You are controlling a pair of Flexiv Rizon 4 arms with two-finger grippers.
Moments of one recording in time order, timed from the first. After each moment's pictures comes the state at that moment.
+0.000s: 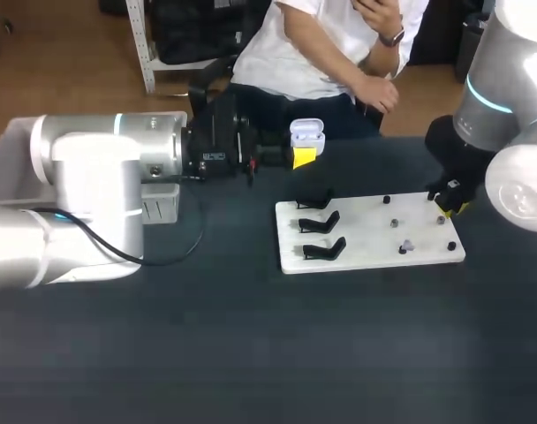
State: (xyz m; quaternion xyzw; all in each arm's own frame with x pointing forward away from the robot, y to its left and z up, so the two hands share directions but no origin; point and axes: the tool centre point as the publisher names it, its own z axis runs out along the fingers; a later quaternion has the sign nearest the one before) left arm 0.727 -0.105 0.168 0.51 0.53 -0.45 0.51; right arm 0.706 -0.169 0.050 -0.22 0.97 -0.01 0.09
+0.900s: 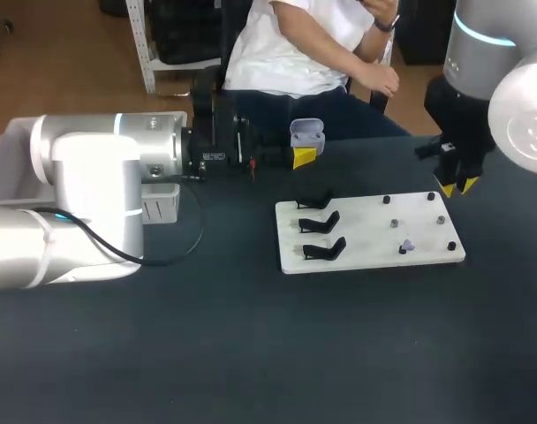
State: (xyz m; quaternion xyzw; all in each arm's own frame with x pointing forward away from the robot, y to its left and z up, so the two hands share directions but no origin) left arm 0.727 -0.105 0.168 0.51 0.53 -0.45 0.51; right arm 0.652 -0.140 0.147 -0.14 0.99 -0.03 0.06
